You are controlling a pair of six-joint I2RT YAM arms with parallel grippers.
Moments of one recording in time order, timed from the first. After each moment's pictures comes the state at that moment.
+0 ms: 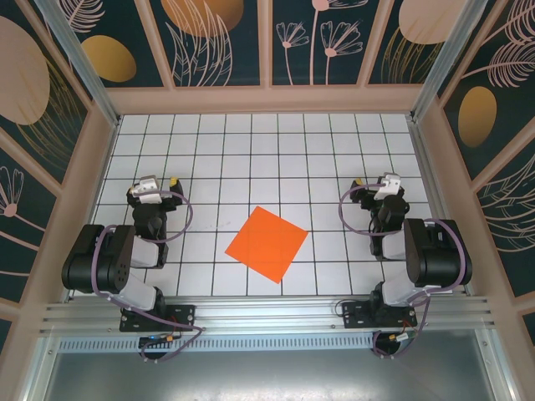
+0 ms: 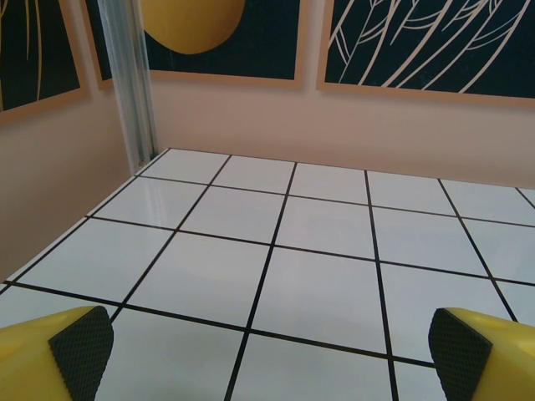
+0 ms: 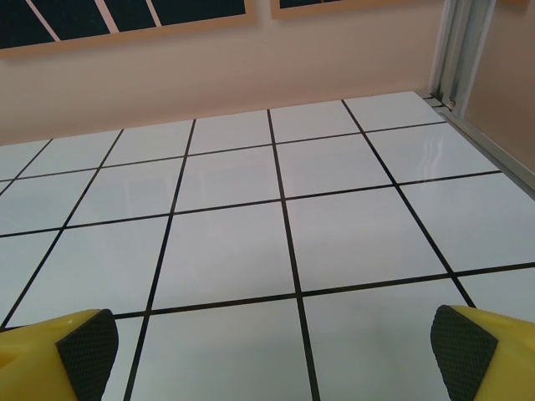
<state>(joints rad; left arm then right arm) -0.03 1.54 0.19 1.29 -0.19 -0.08 -0.03 1.53 0.23 1.12 0.00 0.10</state>
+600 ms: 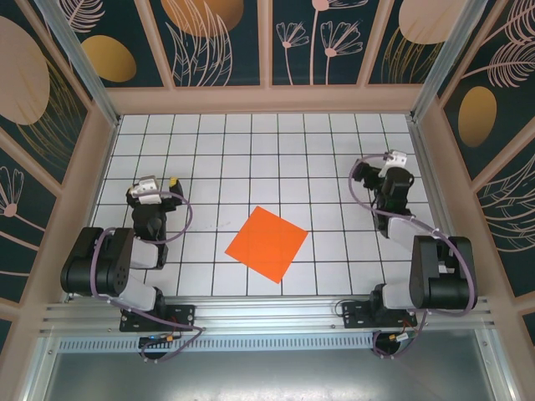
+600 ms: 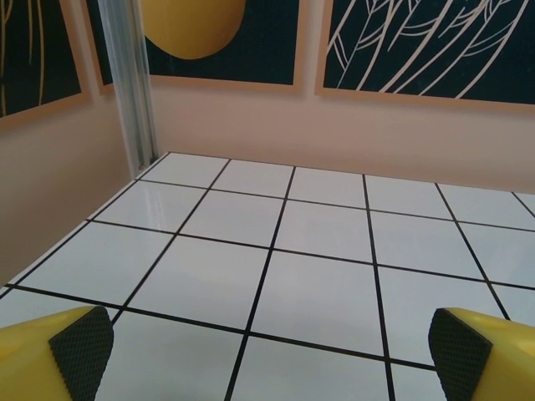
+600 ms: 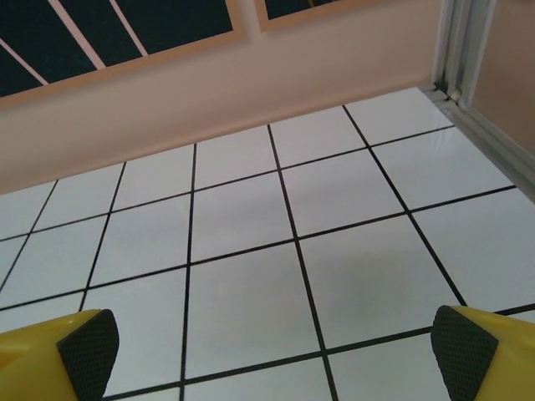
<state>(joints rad) -0.03 1.49 0.18 1.26 -0.20 -0.08 -0.01 1.36 0.56 0.50 0.01 0.24</state>
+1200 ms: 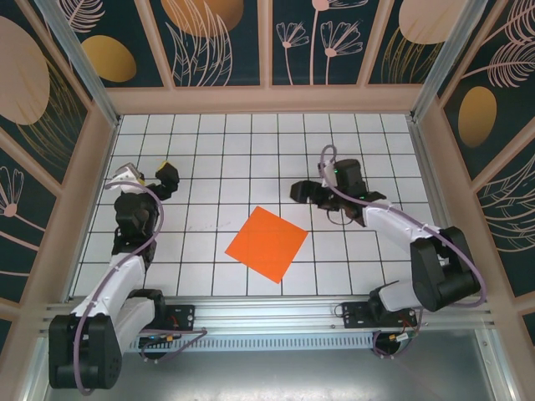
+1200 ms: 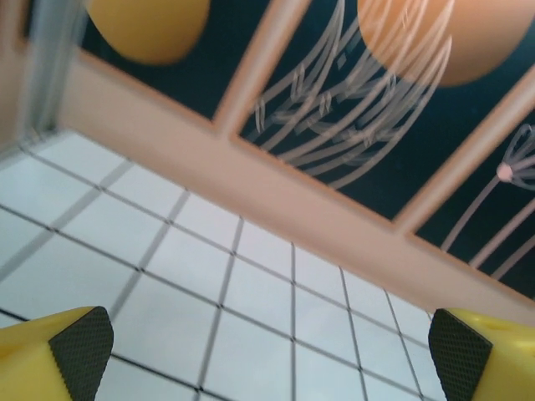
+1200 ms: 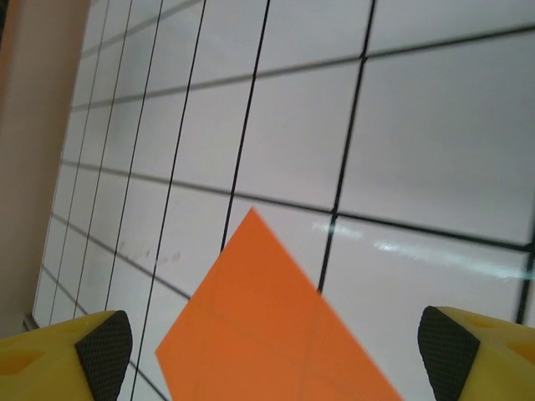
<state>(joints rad) -0.03 0.96 0.37 0.51 0.01 -0.58 0.43 1.41 0.76 -0.09 -0.49 0.56</state>
